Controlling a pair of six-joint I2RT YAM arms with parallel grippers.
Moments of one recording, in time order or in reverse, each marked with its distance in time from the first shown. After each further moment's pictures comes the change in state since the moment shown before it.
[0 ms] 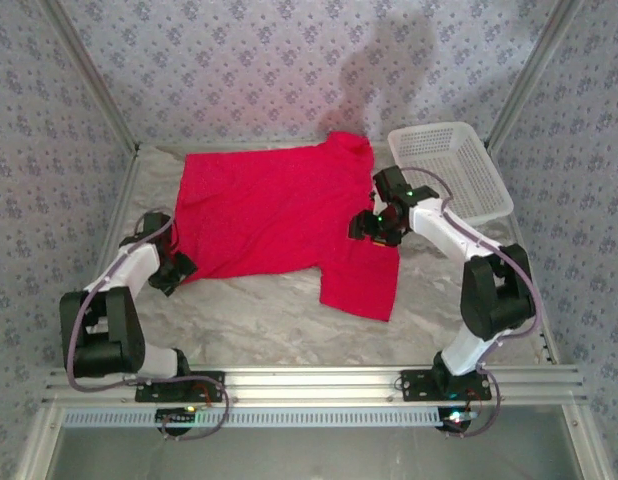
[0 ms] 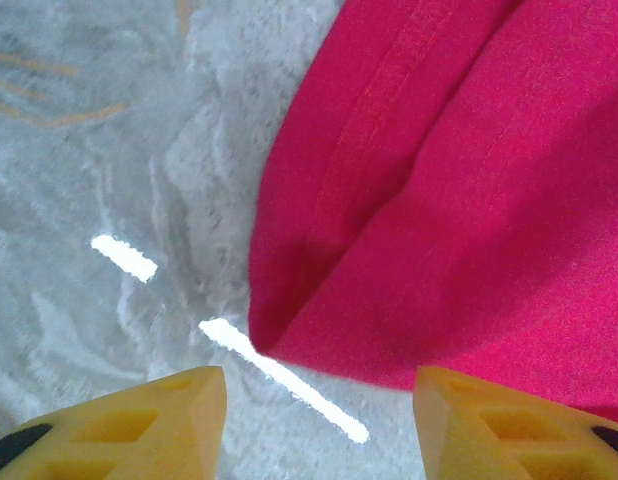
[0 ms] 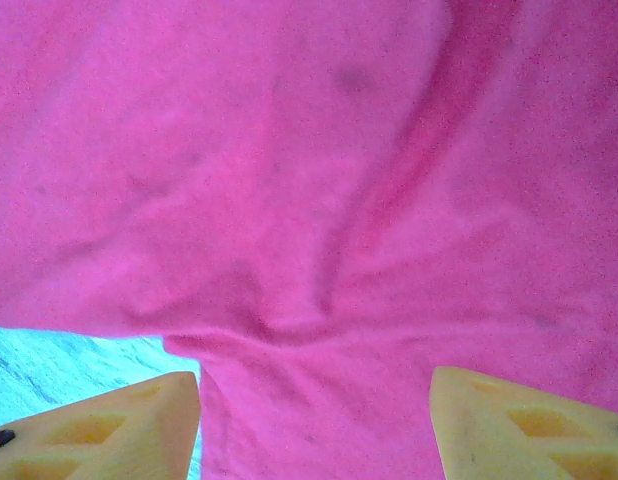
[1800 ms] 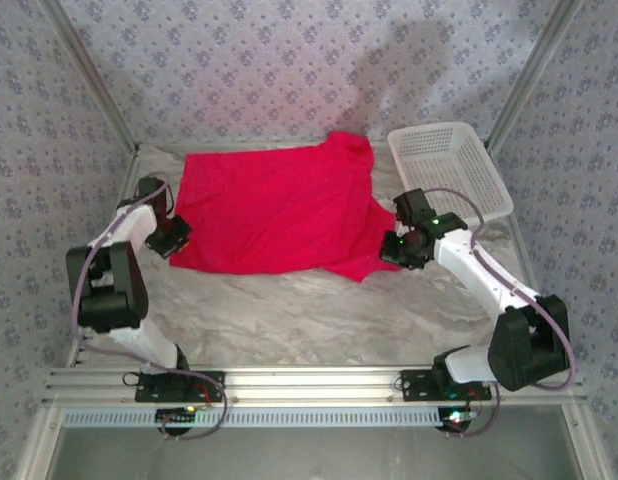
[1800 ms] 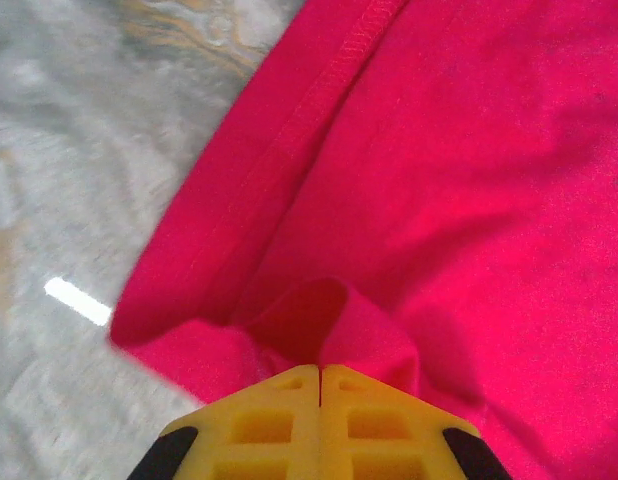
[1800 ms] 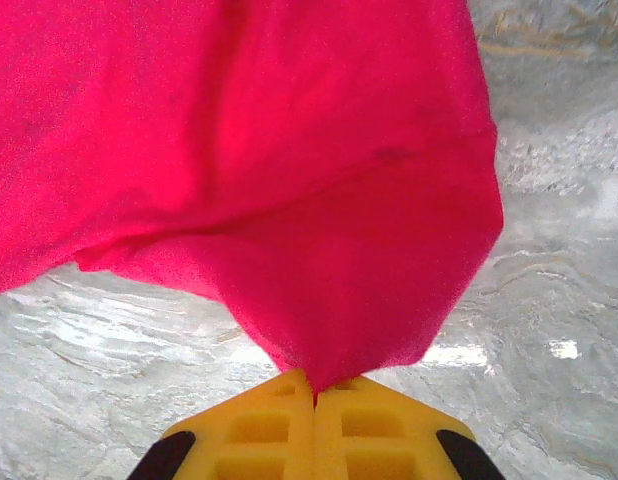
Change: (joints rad) left arm 0.032 0.311 0.374 -0.025 0.084 0.061; right arm -0.018 -0.280 -0.227 -0.065 0.108 0.094
